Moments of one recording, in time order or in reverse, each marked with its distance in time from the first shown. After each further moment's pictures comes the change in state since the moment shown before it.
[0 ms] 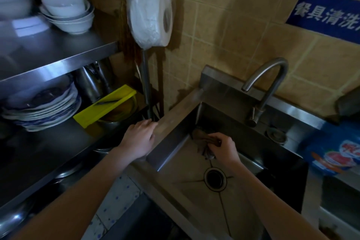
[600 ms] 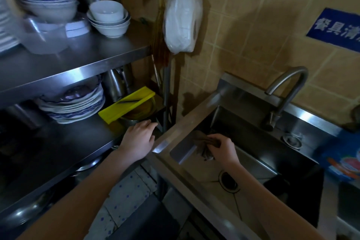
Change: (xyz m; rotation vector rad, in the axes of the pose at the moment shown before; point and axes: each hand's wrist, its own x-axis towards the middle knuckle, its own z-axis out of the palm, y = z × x) left_hand -0.072 -0.064 -0.034 -0.027 0.032 -0.087; right_hand -0.037 -0.054 0.061 0.005 -0.036 -0.117
